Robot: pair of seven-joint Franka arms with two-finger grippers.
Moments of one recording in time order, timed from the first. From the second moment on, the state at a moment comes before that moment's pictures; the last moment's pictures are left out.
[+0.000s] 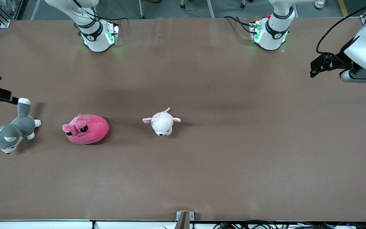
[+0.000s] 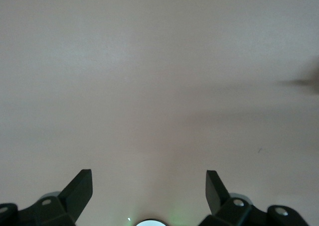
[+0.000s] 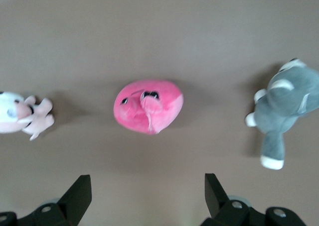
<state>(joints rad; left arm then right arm) 0.07 -0.04 -0.21 -1.58 -0.01 1.49 -0.06 -0.03 0.31 -0.11 -1.11 0.13 1.36 -0.11</state>
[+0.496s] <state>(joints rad) 0.07 -0.05 -0.21 -1.59 -0.01 1.49 -0.06 0.01 0.28 -0.11 -1.13 0.02 1.48 -0.03</state>
